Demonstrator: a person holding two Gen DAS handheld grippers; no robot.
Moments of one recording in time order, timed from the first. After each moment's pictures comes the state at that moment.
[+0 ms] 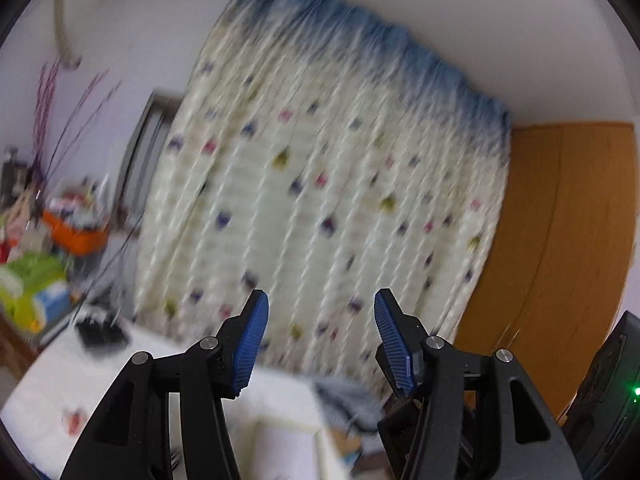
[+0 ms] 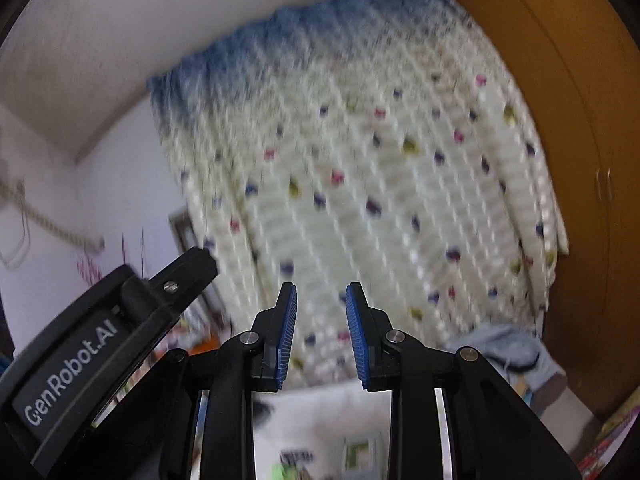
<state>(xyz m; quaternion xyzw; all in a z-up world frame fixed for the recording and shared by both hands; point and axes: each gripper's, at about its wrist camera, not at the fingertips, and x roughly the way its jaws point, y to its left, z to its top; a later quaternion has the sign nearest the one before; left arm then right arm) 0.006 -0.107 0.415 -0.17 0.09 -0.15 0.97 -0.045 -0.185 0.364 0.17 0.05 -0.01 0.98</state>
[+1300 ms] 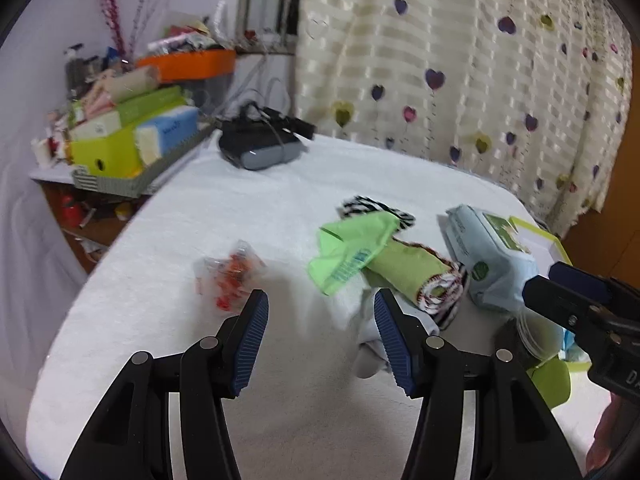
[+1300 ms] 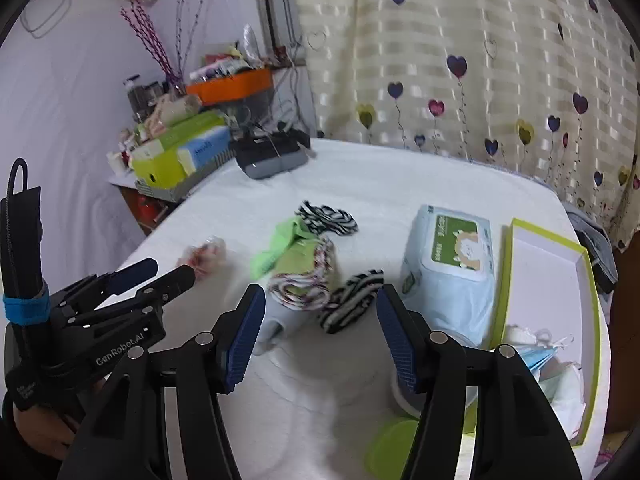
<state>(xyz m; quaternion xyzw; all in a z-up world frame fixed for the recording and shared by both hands) 0.085 0.077 0.088 -0.07 0.35 0.00 0.93 0.078 -0.062 0.084 -0.01 0.35 0.15 0.93</state>
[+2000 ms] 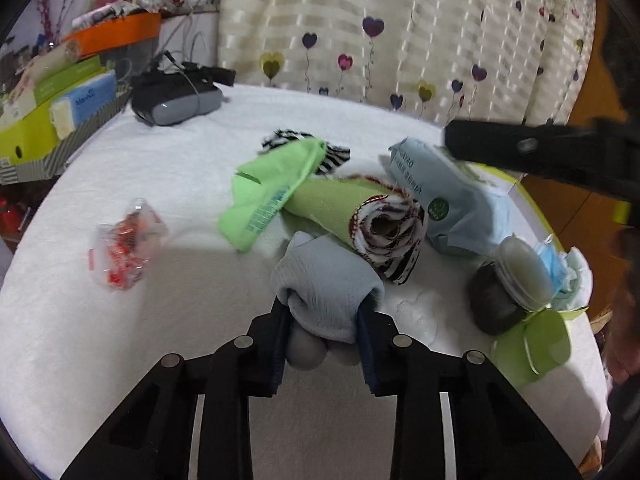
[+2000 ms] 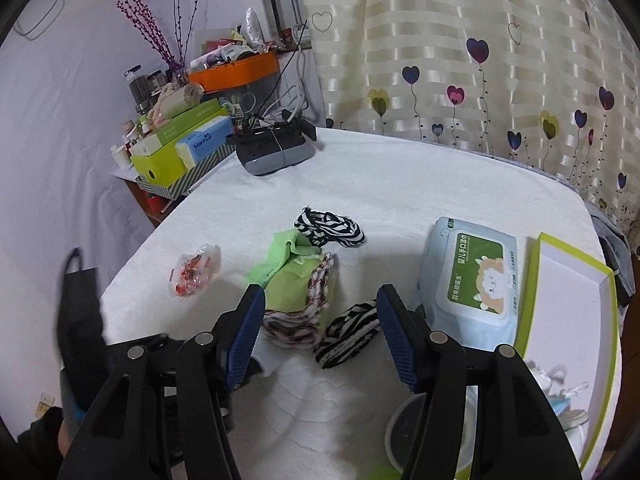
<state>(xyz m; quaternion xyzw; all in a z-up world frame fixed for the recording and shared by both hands) 0.103 0.050 0.039 -0.06 0.40 -0.11 0.91 0.132 -0.055 0.085 0.00 0.37 0.19 0.91</state>
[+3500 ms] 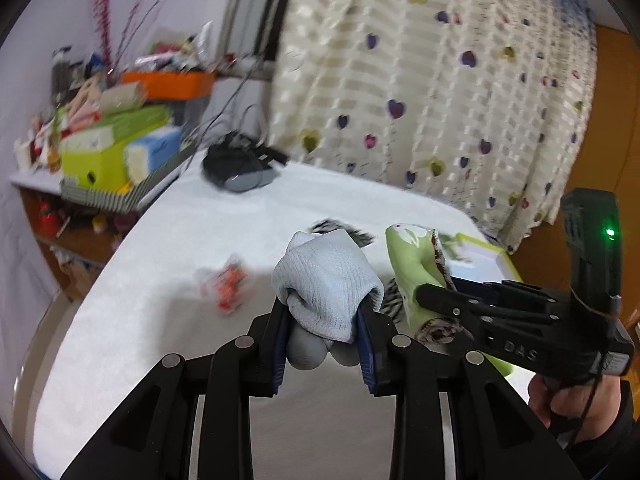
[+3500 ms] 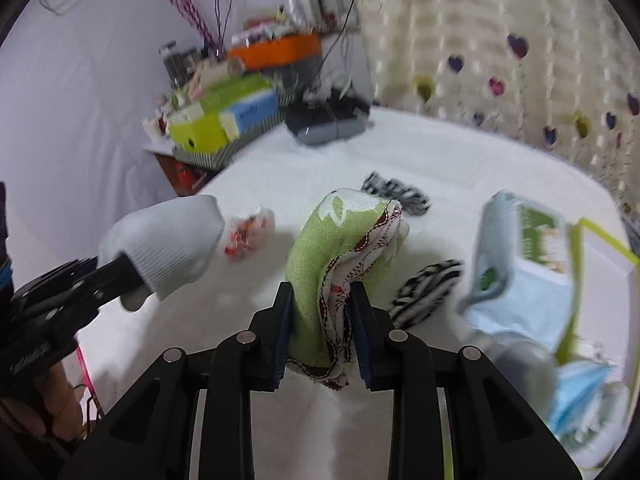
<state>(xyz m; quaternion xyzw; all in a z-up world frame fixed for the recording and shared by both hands) 0.032 0.100 0.131 -0.09 0.31 -0.07 0.94 0.076 -0.027 0.081 -0.01 0.36 0.23 0.91</state>
